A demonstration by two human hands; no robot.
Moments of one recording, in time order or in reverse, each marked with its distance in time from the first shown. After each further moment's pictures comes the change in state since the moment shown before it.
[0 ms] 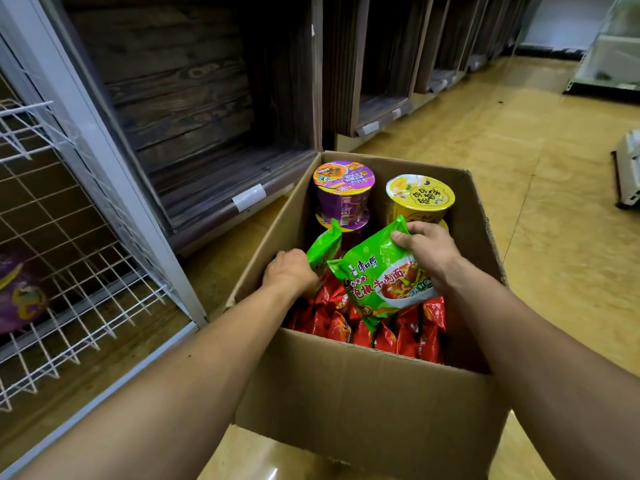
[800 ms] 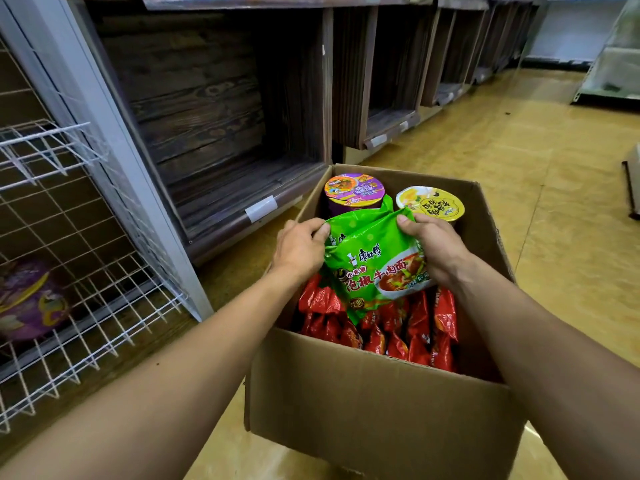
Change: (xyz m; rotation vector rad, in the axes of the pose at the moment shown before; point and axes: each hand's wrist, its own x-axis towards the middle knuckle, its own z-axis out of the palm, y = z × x) left_hand 0.002 0.004 -0.037 -0.331 0.253 0.304; right_hand -0.010 -0.033 0.009 0.292 -0.103 -0.055
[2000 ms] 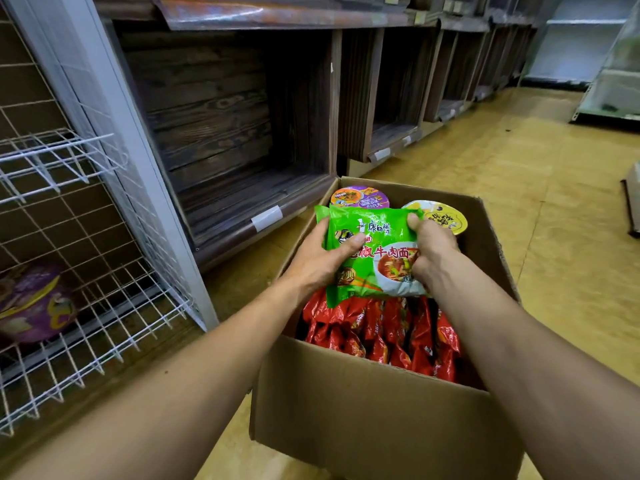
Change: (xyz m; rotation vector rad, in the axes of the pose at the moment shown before) left_hand -0.021 0.013 -0.009 -0.736 -0.246 0.002; right_hand 0.009 -0.020 0.038 0.284 0.374 0.116
